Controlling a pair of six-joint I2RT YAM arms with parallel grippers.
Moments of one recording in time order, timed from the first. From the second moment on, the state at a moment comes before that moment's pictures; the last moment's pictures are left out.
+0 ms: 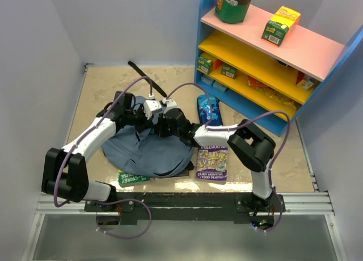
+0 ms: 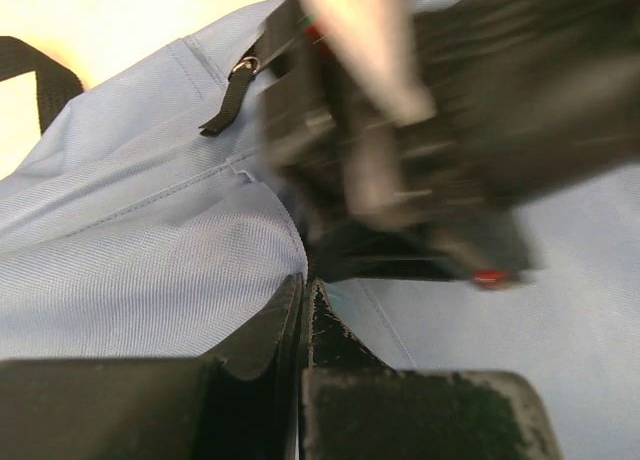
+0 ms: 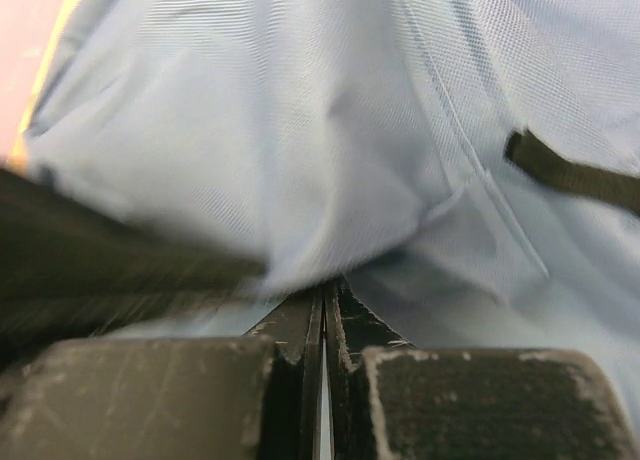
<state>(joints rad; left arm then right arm) -0.26 1.39 0.93 -0.41 0.61 0.63 0.92 1.93 1.16 0.29 0.05 0.60</state>
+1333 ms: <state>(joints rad) -0.13 1.45 1.00 -0.52 0.83 0.67 0.98 1.95 1.01 0.54 0.06 0.65</state>
